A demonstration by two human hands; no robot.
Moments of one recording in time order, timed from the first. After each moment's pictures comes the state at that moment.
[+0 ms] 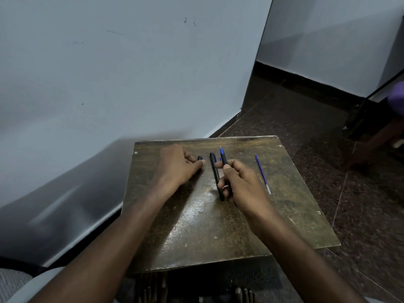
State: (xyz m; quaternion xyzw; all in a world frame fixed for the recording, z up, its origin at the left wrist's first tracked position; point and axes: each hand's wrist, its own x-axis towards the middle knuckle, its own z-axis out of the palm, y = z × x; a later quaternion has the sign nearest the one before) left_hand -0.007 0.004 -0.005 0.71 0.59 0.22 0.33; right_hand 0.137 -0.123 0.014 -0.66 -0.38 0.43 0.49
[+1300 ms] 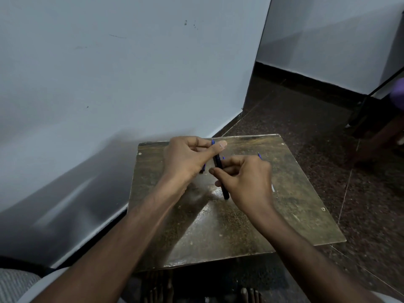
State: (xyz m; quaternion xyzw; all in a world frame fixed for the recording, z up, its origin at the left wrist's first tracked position) left_hand 0.004 -0.028 0.029 0.62 0.48 0.41 0.47; right_hand 0.130 -0.116 0.022 -0.72 -0.49 0.20 0.45
